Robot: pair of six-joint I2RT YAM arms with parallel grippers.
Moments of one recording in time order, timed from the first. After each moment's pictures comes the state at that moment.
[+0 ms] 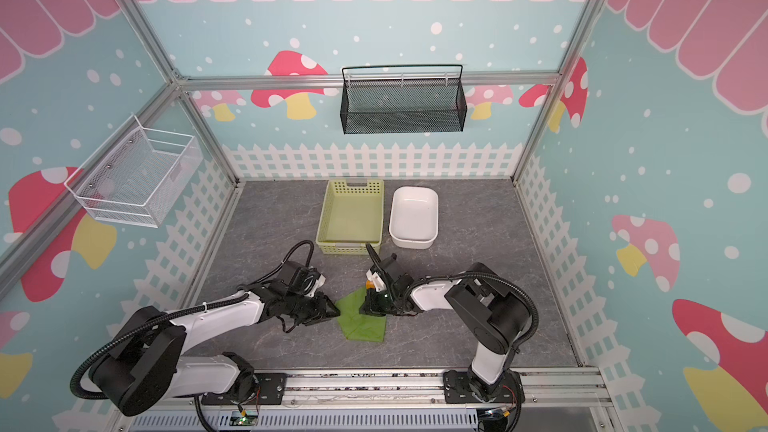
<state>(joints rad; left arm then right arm) -0.51 1.33 0.47 -0.24 0.56 -0.76 0.79 1.72 0.71 0.07 -0.53 0.80</state>
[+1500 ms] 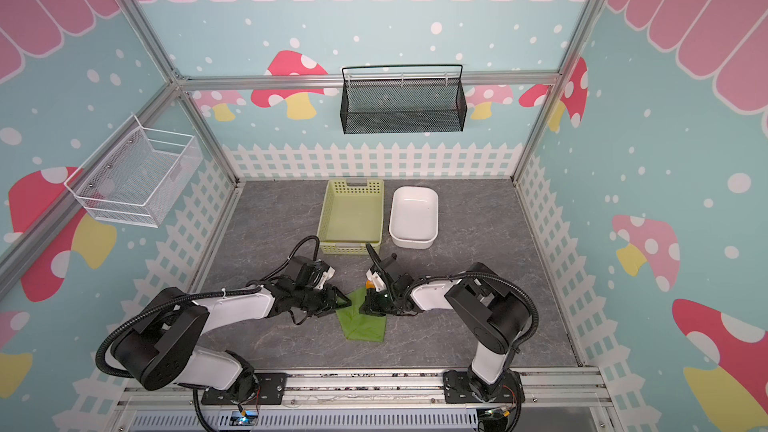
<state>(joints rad) -0.51 1.46 0.51 -0.05 0.60 -0.81 0.79 1.72 0.71 0.07 -0.53 0.80</state>
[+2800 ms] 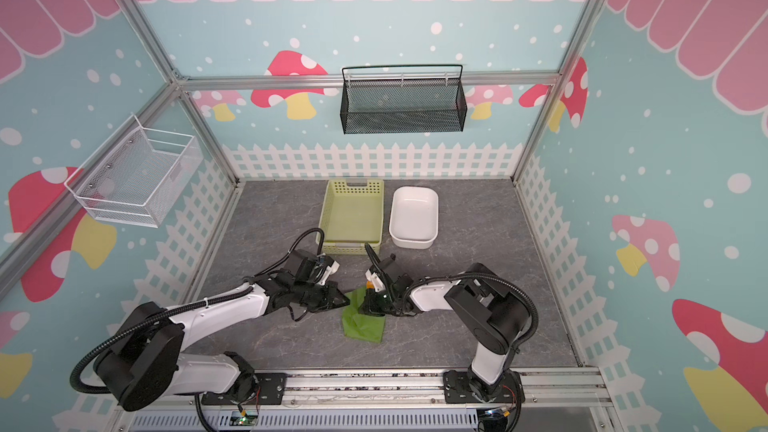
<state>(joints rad) -0.58 1.37 0.62 -0.22 0.60 -0.73 0.80 1.72 0.71 0.09 -0.51 0.81</state>
